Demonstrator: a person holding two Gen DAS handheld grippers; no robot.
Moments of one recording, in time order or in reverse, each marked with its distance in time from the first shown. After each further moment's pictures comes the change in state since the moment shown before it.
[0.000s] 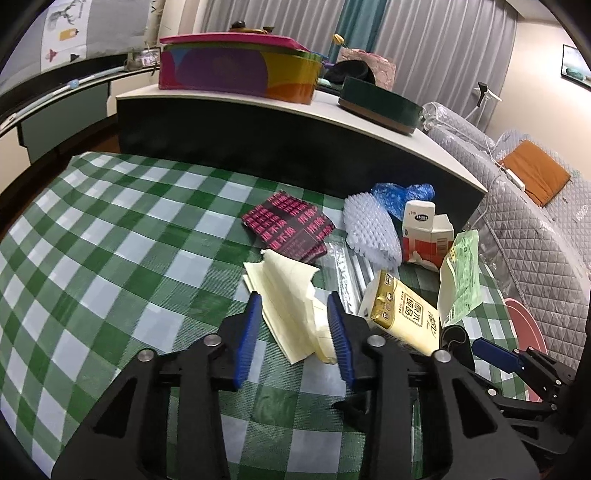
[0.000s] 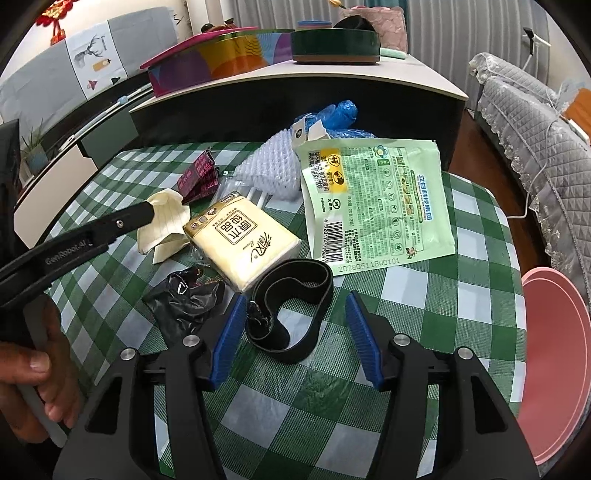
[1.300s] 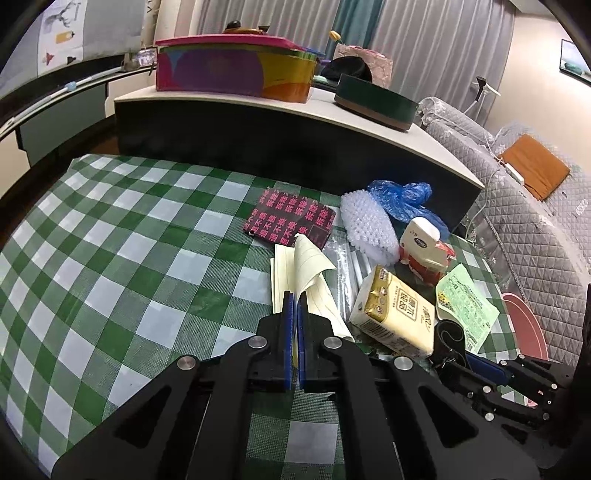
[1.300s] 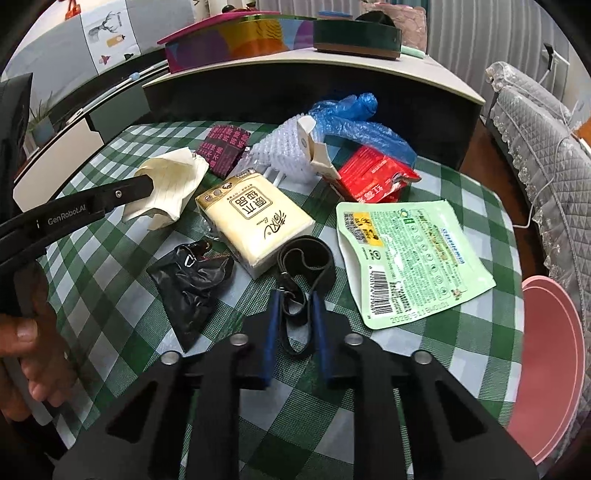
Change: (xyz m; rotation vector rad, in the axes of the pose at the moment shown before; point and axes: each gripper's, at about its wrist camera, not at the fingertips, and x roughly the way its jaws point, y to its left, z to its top) left arm -0.006 -0.003 0.002 0.020 0.011 0.005; right arm -0.004 0.010 -0.007 -0.083 0.033 -0.015
